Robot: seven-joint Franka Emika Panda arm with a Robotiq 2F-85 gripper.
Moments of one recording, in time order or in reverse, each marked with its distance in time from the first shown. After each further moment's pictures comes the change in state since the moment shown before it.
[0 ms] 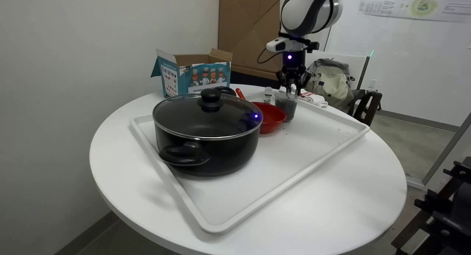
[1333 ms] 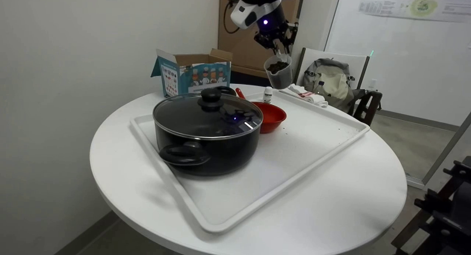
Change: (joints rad) arm 0.379 -0.258 -0.093 -0.188 -0.638 -0.191 0.457
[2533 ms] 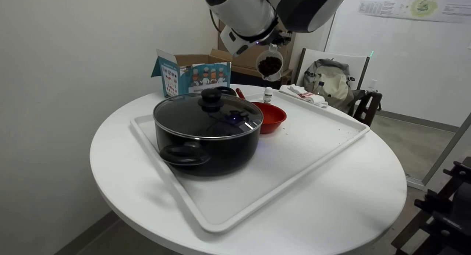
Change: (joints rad) arm 0.044 0.003 0.122 -0.158 -0.623 -0.209 0.668
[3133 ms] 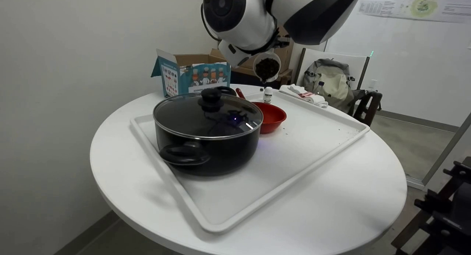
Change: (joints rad) arm 0.014 0.004 0.029 -0.066 -0.133 -0.054 0.073
